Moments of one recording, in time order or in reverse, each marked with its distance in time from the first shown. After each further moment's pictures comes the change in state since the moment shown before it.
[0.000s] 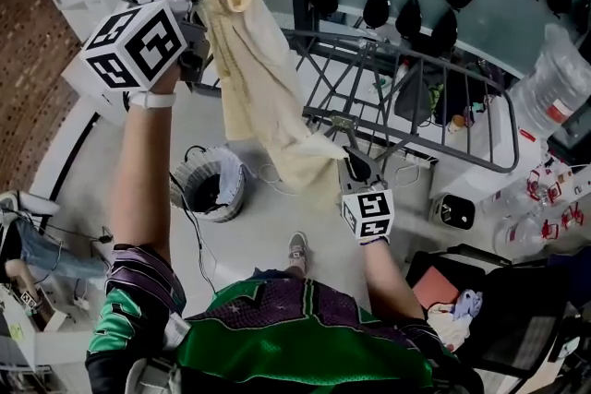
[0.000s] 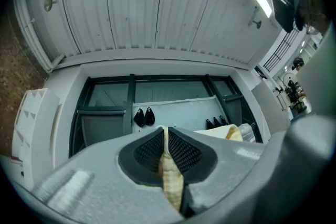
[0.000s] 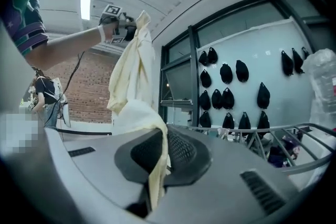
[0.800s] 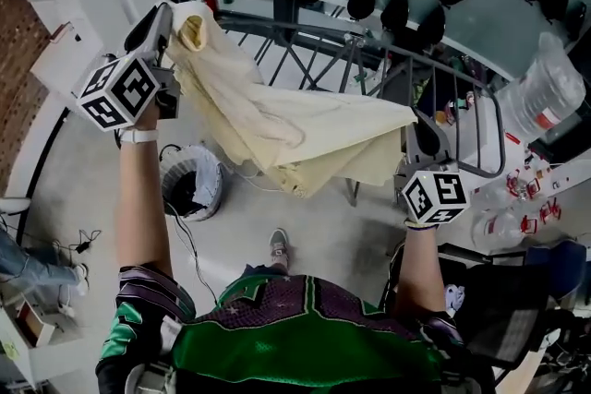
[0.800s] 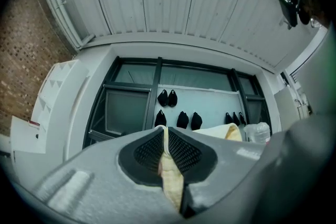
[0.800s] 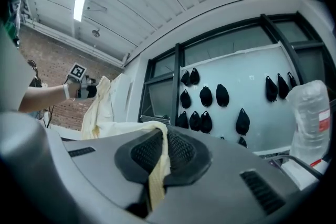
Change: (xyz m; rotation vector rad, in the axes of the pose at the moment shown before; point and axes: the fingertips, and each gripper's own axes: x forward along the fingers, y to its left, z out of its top) left arm -0.032 0.120 -0.150 -0.194 0.119 0.193; right arm -0.015 -0.126 0.132 -0.030 -0.133 -0.175
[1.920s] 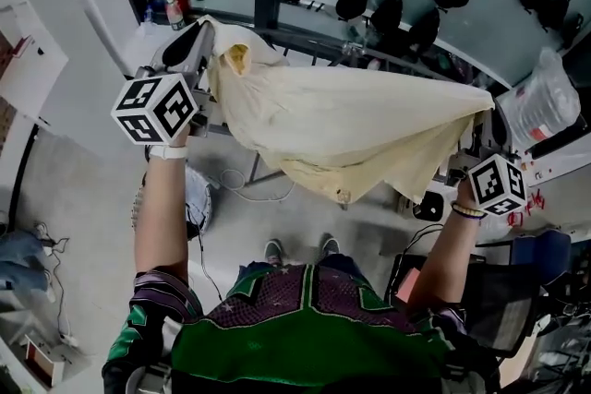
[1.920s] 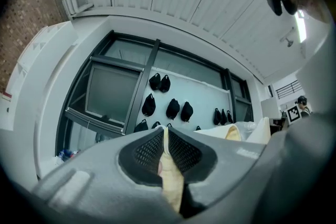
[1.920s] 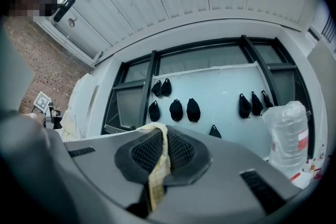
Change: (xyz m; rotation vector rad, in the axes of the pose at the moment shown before) left arm 0.130 0.032 -0.116 -0.120 0.098 -0.200; right arm 0.080 -0.119 0.078 0.003 -0.093 -0.341
